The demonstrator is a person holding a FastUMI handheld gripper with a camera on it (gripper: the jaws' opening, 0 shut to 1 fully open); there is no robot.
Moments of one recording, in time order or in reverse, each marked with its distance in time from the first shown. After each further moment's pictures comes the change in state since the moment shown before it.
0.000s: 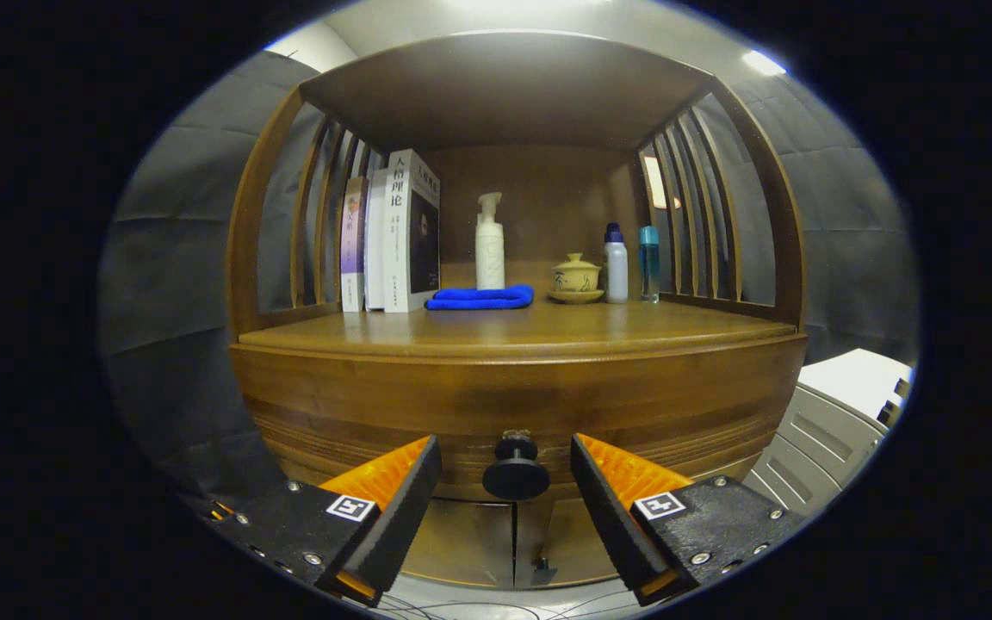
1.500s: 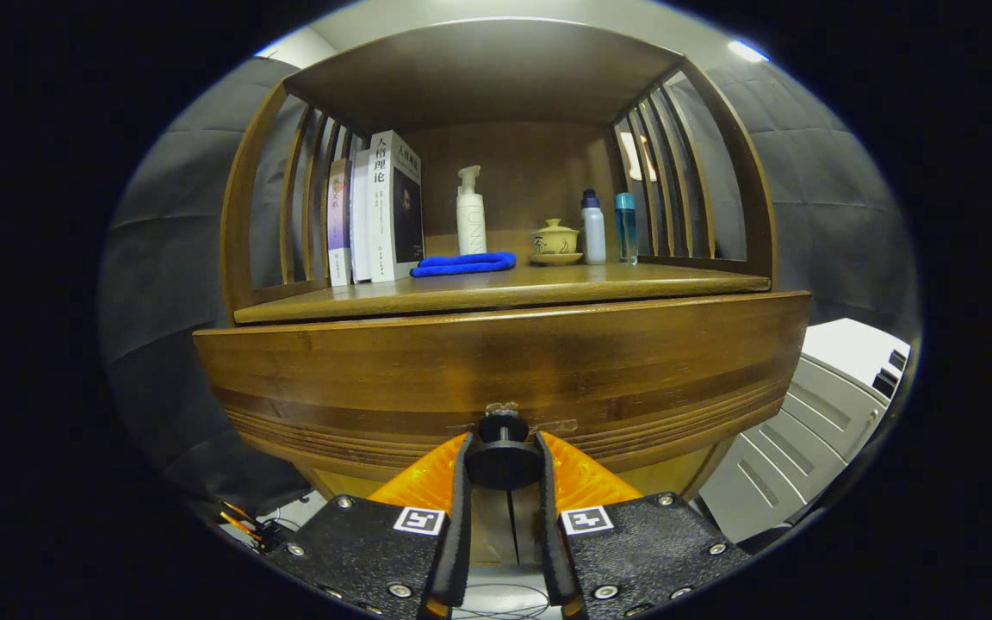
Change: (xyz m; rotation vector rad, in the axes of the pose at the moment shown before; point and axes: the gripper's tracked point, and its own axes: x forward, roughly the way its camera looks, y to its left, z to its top) arm -0.041 -0.007 -0.029 0.053 0.071 -0.039
